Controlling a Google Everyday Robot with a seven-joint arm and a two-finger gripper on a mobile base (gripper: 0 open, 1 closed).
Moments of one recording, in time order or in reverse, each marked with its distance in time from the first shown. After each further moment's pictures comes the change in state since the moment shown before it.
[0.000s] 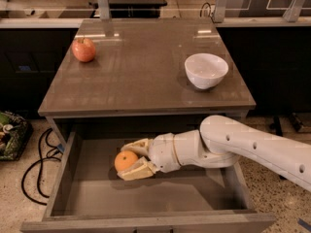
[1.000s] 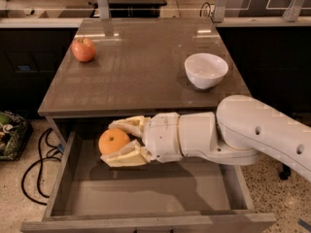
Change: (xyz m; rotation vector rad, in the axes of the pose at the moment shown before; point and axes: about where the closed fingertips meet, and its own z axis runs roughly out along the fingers) arm -0.129 0.032 -0.045 0.126 -0.062 -0.107
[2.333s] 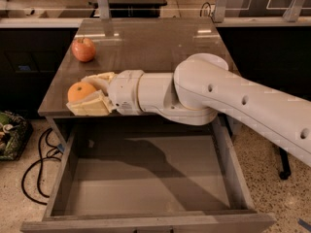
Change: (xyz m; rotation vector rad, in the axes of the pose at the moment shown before) arm -0.069 -0.099 0.065 0.137 -0.094 0.054
